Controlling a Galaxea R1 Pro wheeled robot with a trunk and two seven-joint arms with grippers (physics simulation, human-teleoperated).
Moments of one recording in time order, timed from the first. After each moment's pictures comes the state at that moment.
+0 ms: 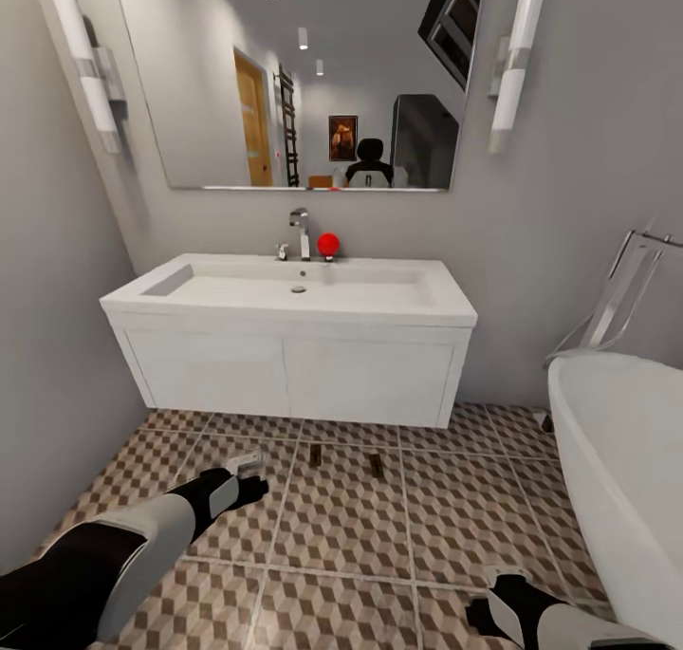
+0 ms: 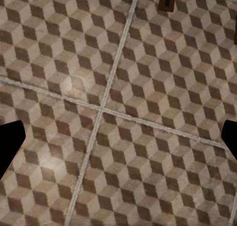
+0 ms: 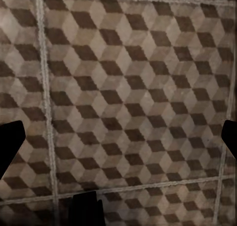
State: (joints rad) left arm -0.96 -0.03 -0.21 0.04 0.45 0.25 0.10; right arm -0.67 -0.06 0.06 0.01 -0.09 0.31 -0.14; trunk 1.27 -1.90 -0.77
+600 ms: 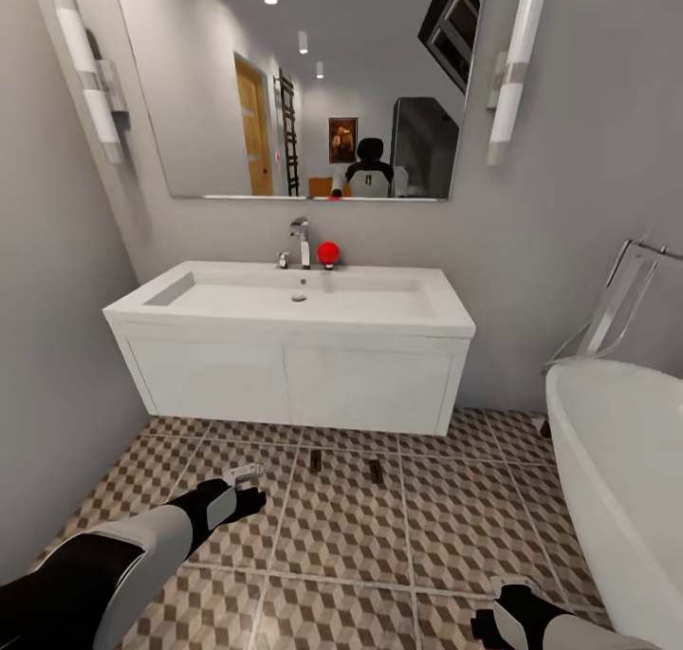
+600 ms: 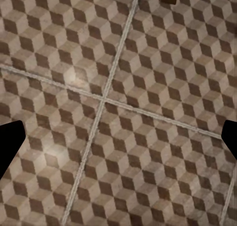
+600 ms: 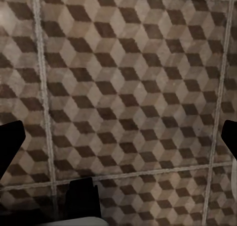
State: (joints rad) left arm -0.93 -0.03 -0.21 0.04 0.46 0.25 0.11; right arm -0.64 -0.07 0.06 0.01 -0.09 0.30 -0.14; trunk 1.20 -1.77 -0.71
